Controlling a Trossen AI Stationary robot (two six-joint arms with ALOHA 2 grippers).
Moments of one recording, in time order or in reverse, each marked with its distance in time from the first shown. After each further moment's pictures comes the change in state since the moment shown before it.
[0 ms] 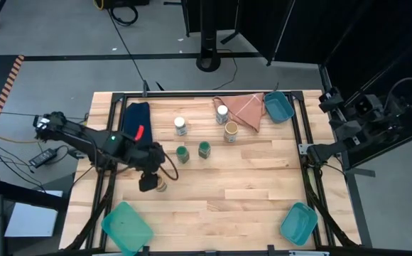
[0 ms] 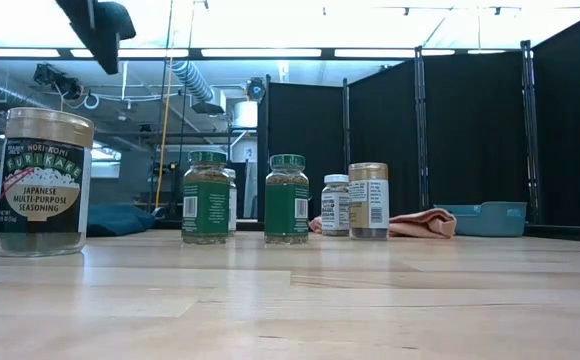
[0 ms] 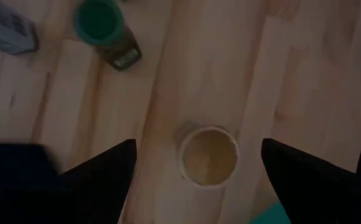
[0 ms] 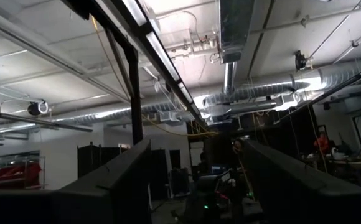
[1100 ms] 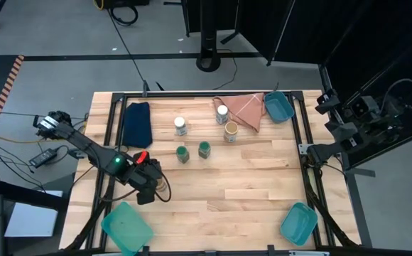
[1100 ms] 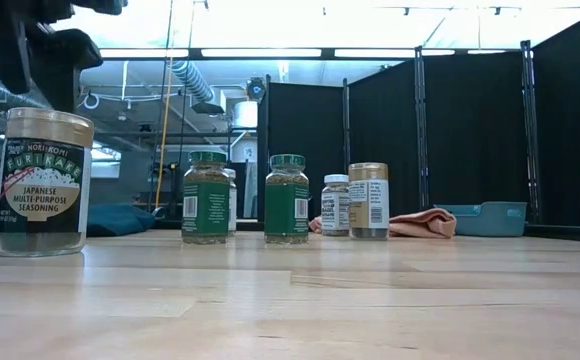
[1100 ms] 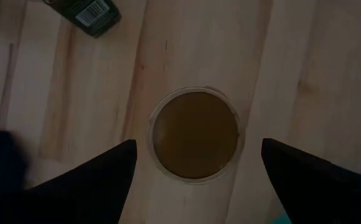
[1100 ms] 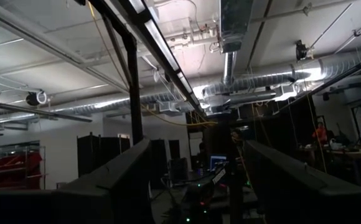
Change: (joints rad) left arm -0.186 0.020 -0.219 0.149 -0.103 -0.141; right arm 0.000 0.000 0.000 -0.045 0.000 0.003
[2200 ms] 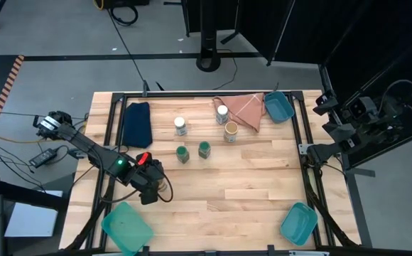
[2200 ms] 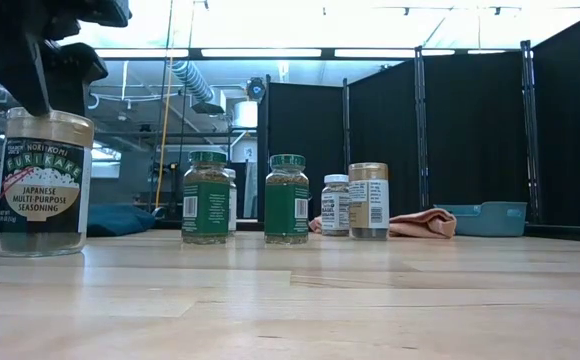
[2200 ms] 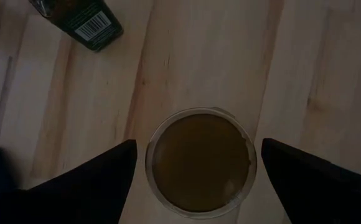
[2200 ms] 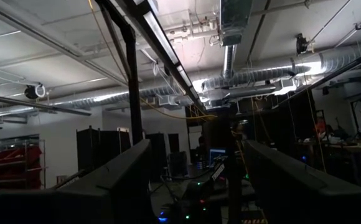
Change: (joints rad) left arm 0.000 0.004 -0.066 0.109 -0.050 0.001; right arm 0.000 0.000 0.000 -0.030 0.000 0.000
